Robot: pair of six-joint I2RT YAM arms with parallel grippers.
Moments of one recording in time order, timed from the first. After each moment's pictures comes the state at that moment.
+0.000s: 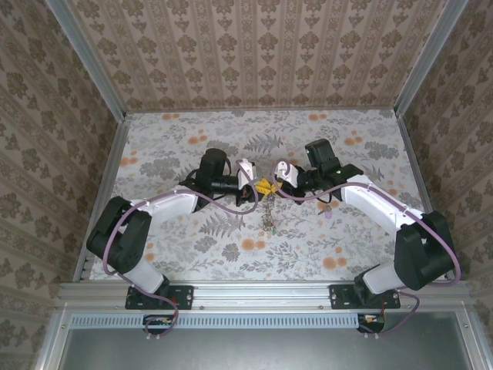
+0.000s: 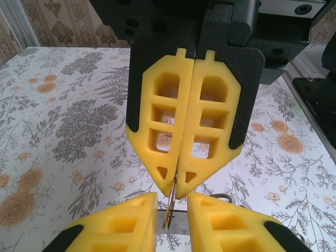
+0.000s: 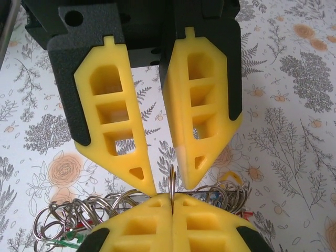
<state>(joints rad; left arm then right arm) -0.63 1.59 0.87 0.25 0.90 0.40 0.40 1.44 1.01 -0.41 -0.68 -0.75</state>
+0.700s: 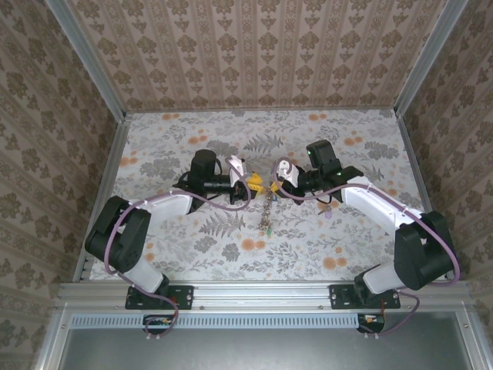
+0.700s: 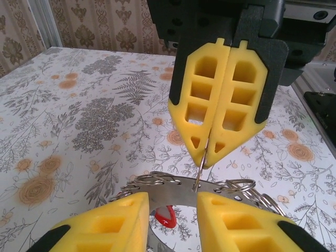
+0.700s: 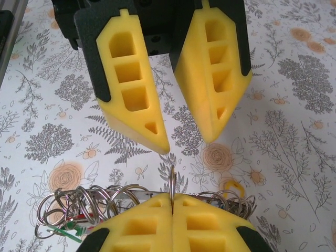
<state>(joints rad) -0.56 1.59 0.80 0.39 0.94 0.31 0.39 1.44 0.98 -0.34 -0.71 -0.70</state>
